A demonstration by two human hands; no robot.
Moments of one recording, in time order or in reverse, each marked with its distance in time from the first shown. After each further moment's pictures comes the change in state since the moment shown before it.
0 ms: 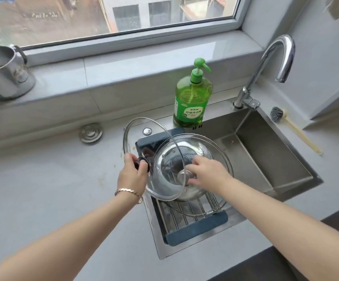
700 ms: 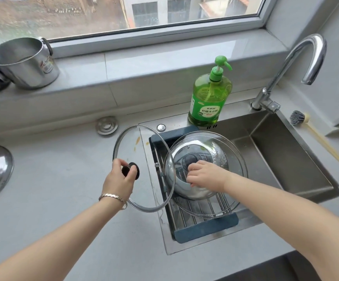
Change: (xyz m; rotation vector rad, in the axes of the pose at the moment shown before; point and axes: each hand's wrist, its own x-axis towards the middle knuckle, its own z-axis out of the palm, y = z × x) left_hand -0.005 -0.046 -0.045 0.035 0.026 -0.107; right_hand 0.038 0.008 0.039 -0.289 0.066 -0.745
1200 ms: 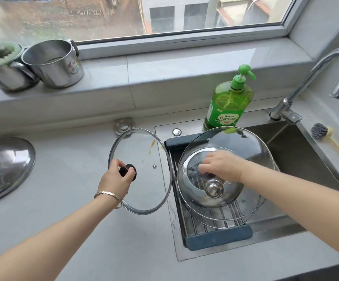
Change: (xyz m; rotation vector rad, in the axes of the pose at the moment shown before) left_hand 0.016 -0.021 -0.036 0.076 0.041 -0.092; right_hand 0.024 0.030 -0.051 0.047 0.123 -0.029
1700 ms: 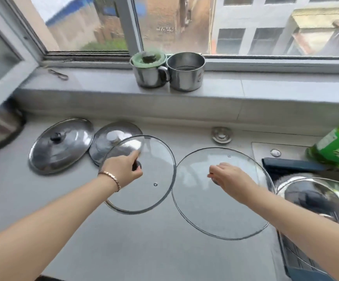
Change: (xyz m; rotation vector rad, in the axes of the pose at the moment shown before) left_hand 0.018 -0.171 -0.238 0.784 0.095 0.181; right_hand 0.234 -0.158 -0.001 0.226 0.398 0.206
